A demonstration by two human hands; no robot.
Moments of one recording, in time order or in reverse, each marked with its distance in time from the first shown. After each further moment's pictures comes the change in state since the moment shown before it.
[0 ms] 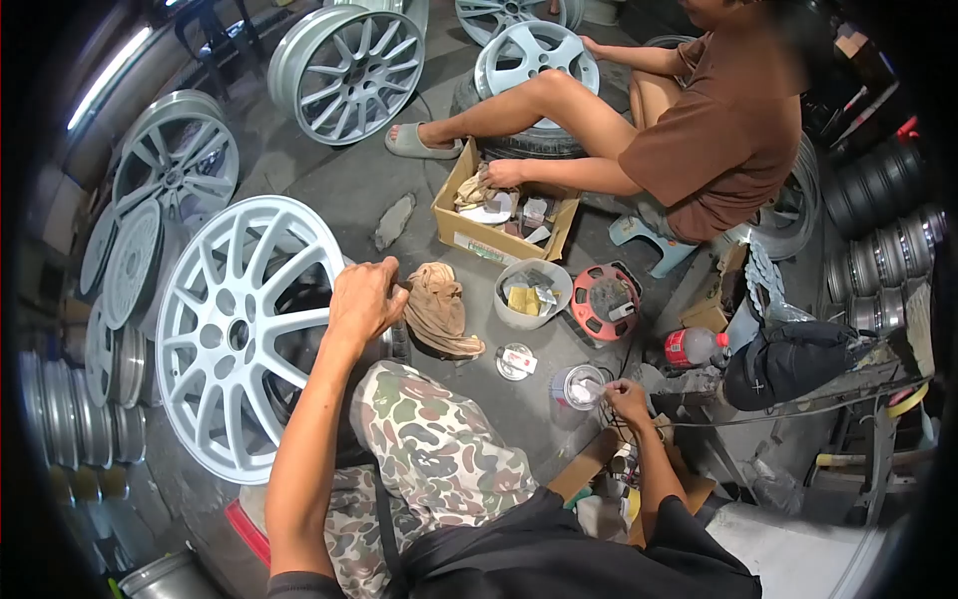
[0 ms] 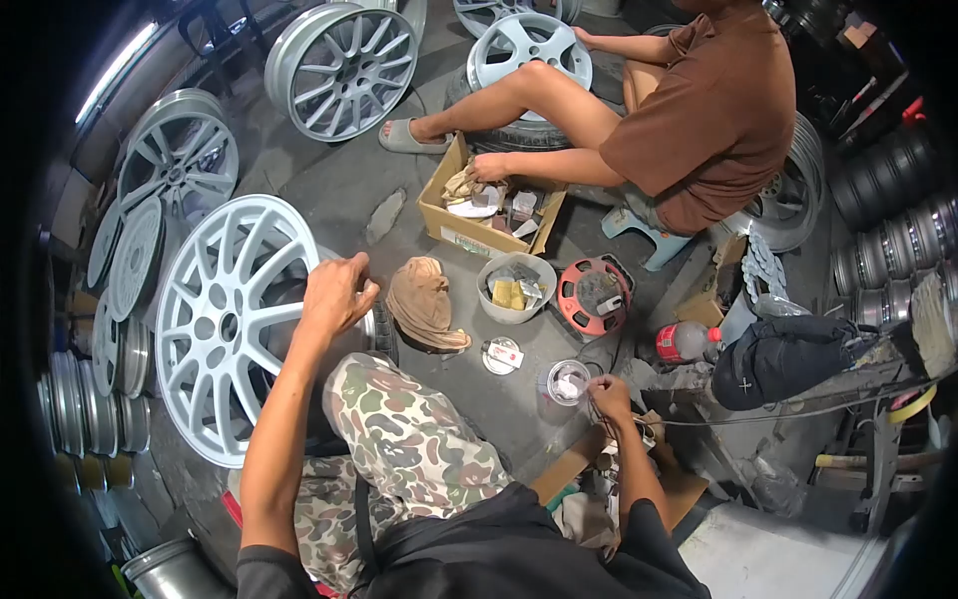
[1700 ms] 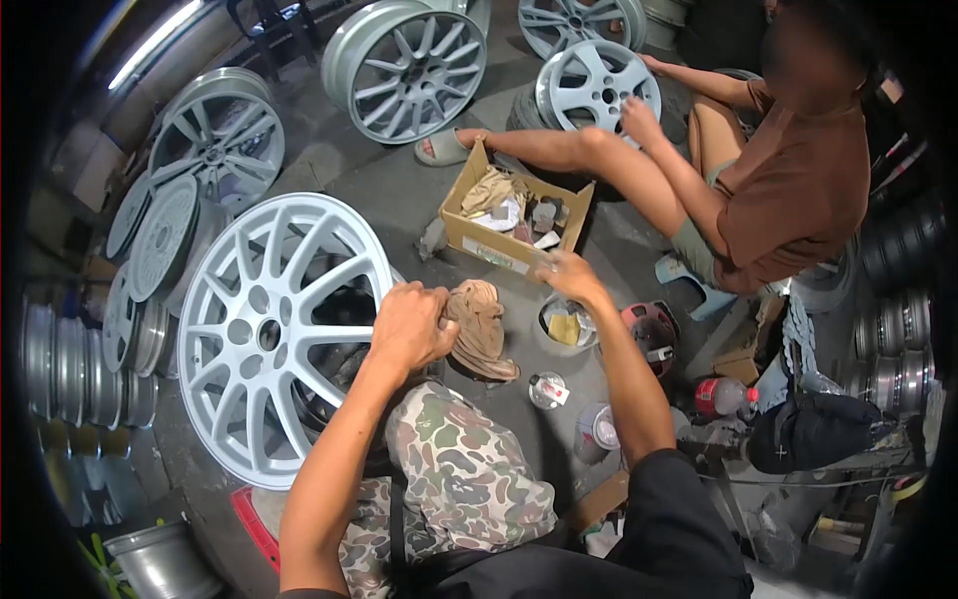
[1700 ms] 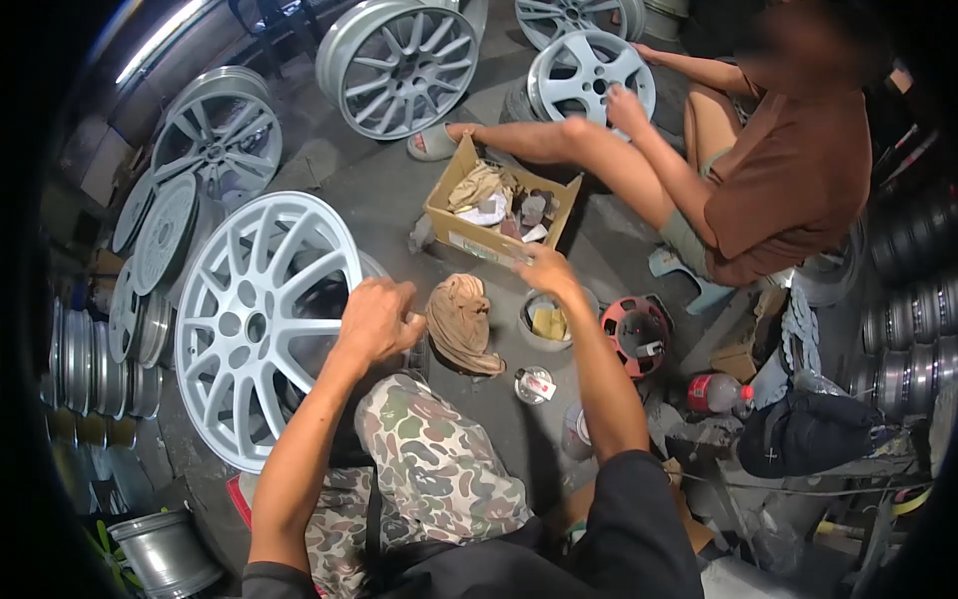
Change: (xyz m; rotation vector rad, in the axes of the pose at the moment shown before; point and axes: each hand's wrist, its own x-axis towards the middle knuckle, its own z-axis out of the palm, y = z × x) left_hand -0.002 -0.005 0.002 -0.009 0.018 0.020; right_hand 0.129 -0.356 0.128 -0.362 -0.271 -0.635
